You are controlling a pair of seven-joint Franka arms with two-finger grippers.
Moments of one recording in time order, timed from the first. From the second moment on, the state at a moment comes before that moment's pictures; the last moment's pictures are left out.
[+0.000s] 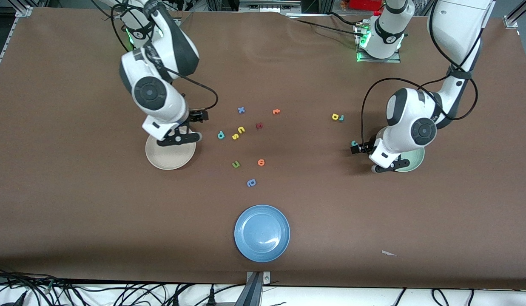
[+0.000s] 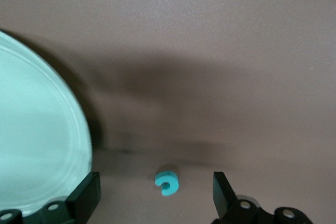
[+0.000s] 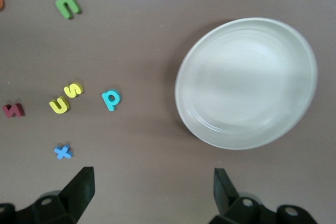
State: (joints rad) left arm -0.09 0.41 -0.12 -2.11 -0.13 2.36 -0.36; right arm 0.43 0.30 0.09 -1.89 0.03 1.96 0.32
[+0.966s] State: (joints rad) left arm -0.11 0.43 -0.12 -2.20 -0.13 2.44 -0.39; right arm 0.46 0.43 0.16 -2.12 0.03 2.48 0.38
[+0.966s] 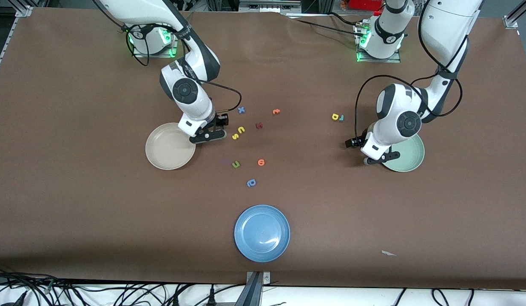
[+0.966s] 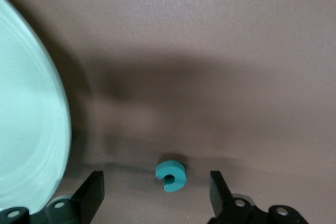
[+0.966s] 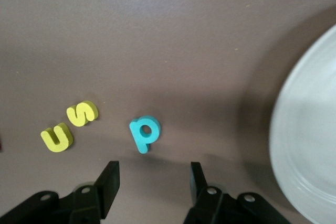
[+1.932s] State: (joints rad) left arm -0.13 0.45 -0.13 -2.19 -0.13 2.46 -0.42; right arm 0.47 0.50 0.16 -2.11 -0.01 2.61 0.38
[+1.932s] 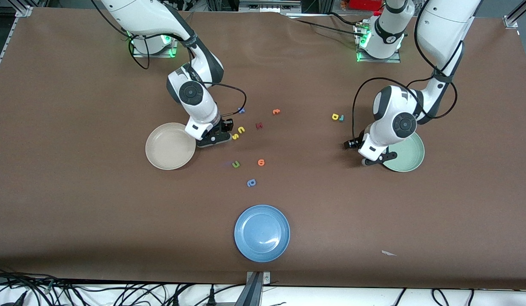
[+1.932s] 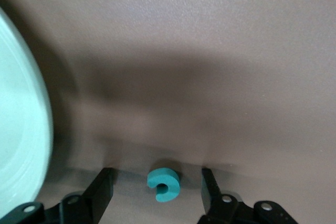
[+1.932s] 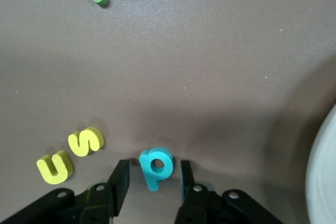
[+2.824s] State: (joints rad) left arm -0.13 0.44 -0.13 -2.19 -0.13 2.44 -0.43; right arm 0.47 0.50 0.16 -2.11 -0.07 2.61 0.38
